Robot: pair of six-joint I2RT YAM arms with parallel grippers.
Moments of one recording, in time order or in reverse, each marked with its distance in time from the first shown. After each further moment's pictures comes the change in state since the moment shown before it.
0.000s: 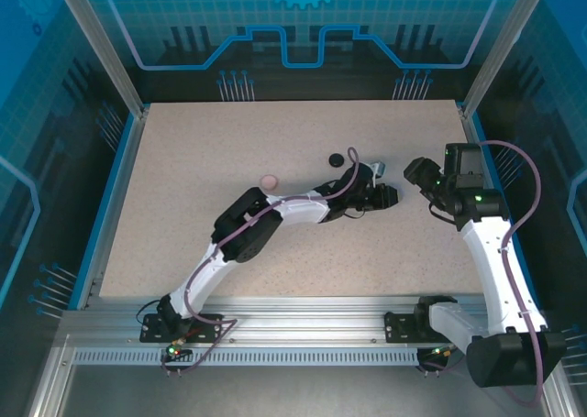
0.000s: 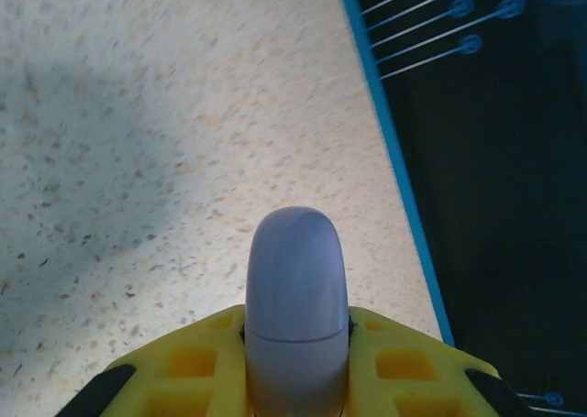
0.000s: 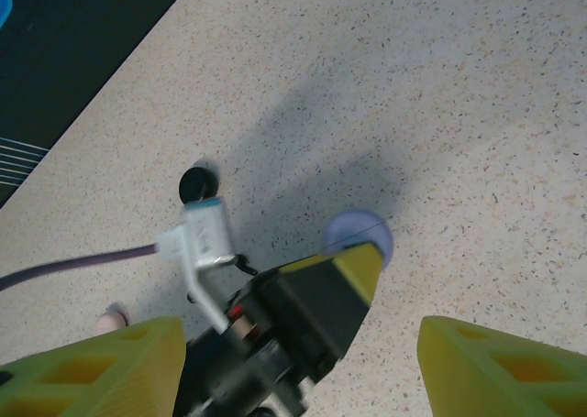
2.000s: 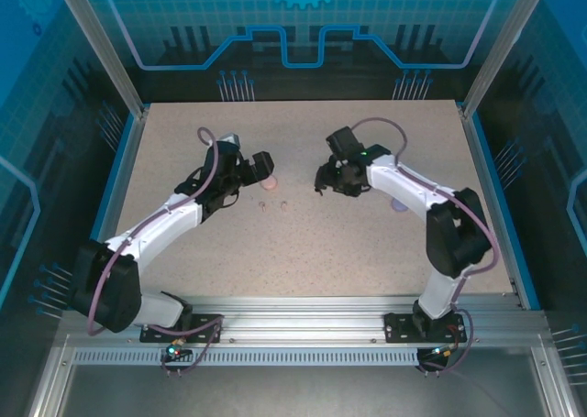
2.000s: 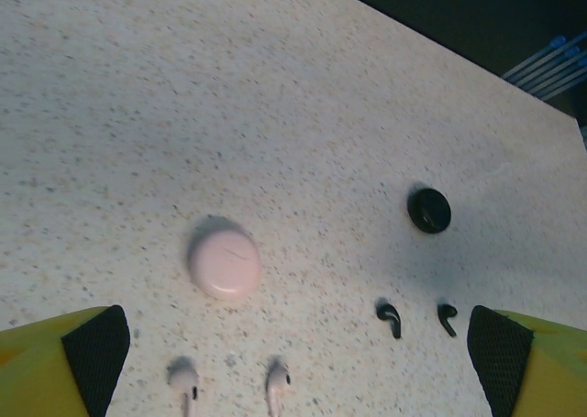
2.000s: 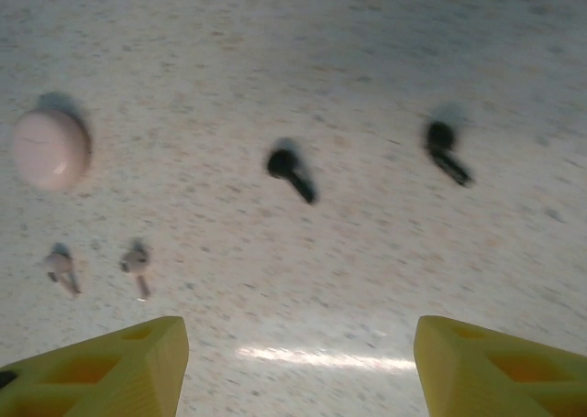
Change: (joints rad) left arm 0.513 -1.059 -0.844 -0.369 -0.368 0.292; right arm 0.521 0.772 0.352 0.078 0.028 -0.038
